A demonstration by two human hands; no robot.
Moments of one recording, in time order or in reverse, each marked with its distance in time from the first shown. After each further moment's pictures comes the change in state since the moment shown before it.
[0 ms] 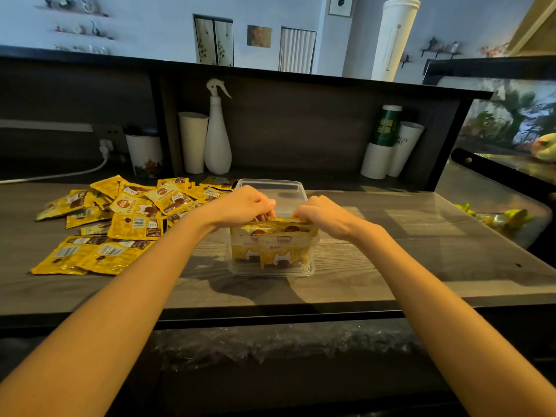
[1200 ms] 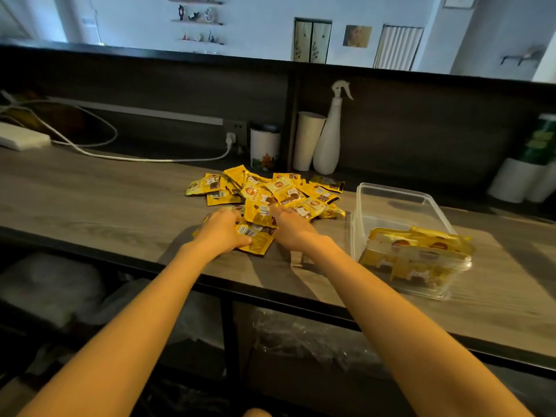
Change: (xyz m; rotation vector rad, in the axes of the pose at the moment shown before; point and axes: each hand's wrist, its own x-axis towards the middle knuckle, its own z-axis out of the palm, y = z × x) left_hand -0.122 -0.172 -0.065 0.332 0.404 -0.560; right_hand 0.108 -0.151 0.179 -0.354 -0.123 -0.225
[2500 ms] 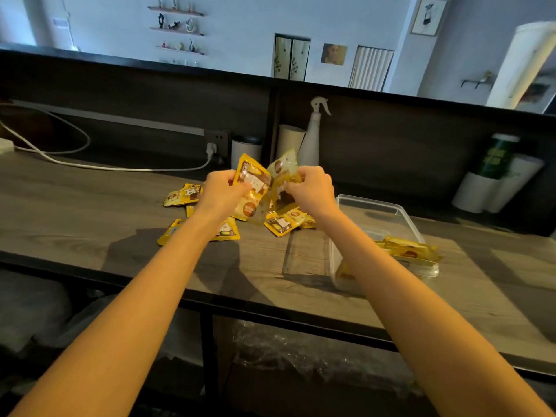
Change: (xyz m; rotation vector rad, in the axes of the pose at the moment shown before) left_hand 0.004 0.057 -0.046 -0.878 0.234 0.107; right_hand -0.028 0.011 -0.085 0.492 0.569 0.165
